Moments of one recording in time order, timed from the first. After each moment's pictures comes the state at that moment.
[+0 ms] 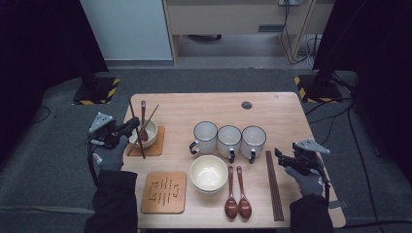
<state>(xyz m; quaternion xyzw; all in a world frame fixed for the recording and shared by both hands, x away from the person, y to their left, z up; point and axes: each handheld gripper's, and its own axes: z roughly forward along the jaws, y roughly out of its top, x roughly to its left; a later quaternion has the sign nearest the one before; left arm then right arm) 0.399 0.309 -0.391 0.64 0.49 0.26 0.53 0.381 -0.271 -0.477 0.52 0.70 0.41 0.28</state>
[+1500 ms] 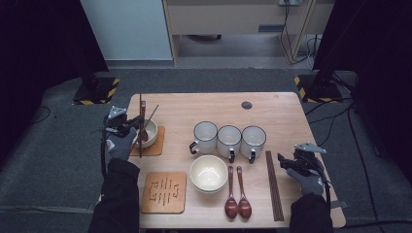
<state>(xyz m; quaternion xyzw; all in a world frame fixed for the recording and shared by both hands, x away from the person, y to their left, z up) 0.465 0.309 -0.435 0.67 0.53 0.25 0.45 0.393 -0.285 -0.509 0.55 0.71 0.35 0.26</state>
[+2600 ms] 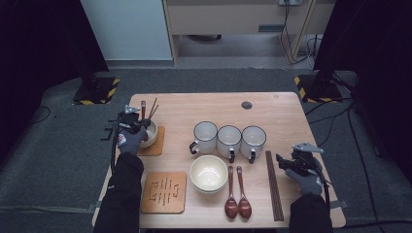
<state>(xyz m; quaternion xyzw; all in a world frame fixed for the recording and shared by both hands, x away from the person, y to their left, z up) 0.494 0.291 -0.455 0.72 0.55 0.23 0.36 0.395 -0.280 -0.511 0.54 0.72 0.34 0.26</state>
